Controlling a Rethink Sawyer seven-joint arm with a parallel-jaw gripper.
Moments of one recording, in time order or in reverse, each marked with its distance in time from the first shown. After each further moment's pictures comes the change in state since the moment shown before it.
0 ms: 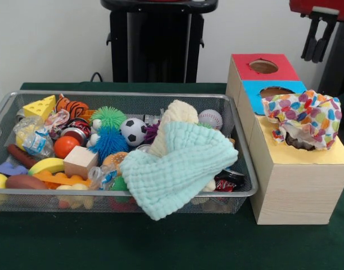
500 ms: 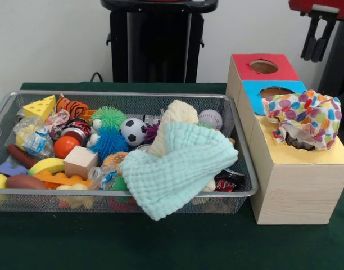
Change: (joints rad) arm -0.005 0.005 0.000 -0.014 -0.007 0.000 0.000
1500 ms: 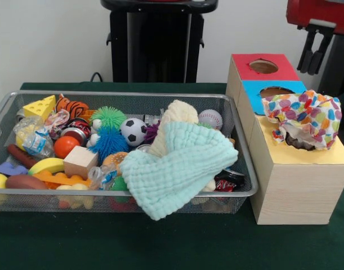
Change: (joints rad) arm -0.003 0.041 0.000 -0.031 -0.012 0.000 0.000
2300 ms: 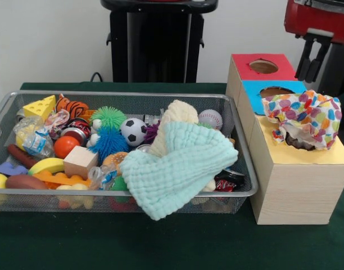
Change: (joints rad) arm -0.001 0.028 0.001 -0.012 -0.006 -0.018 0.000
